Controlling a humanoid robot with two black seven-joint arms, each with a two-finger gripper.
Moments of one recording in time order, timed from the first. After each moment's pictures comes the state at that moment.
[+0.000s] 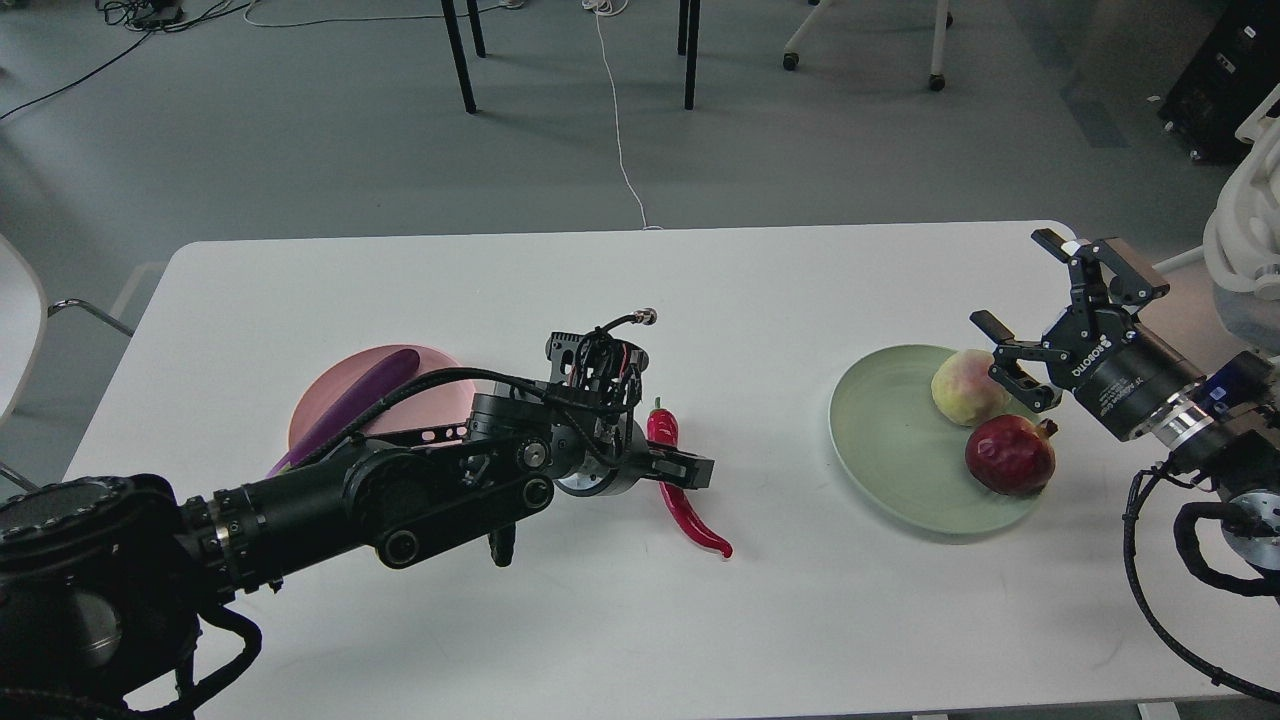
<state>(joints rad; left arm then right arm) -0.87 0.05 -0.30 -1.10 1.43 -0.46 0.43 0.48 -0.75 0.55 1.07 -0.16 0.48 0.49</state>
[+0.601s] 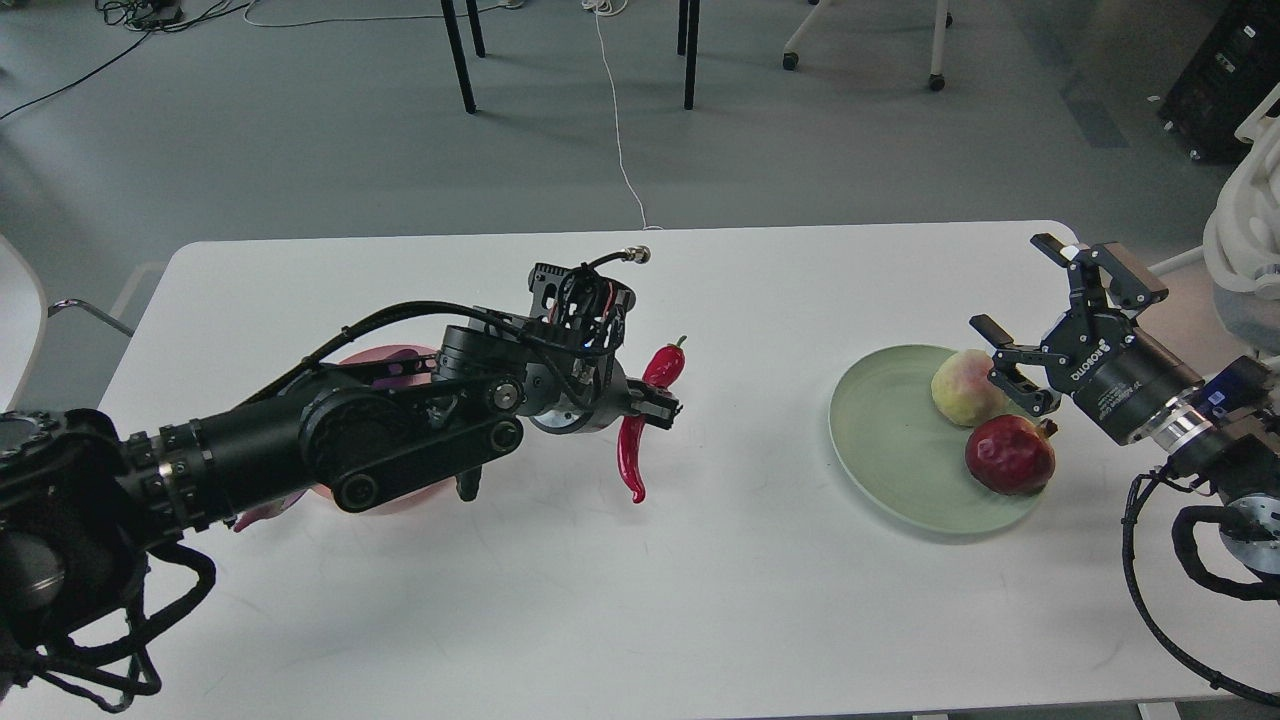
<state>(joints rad) -1.03 0.22 -0.27 -1.22 1.43 -0.49 0.40 0.48 -0.75 0.55 1.07 -0.16 0.48 0.49</state>
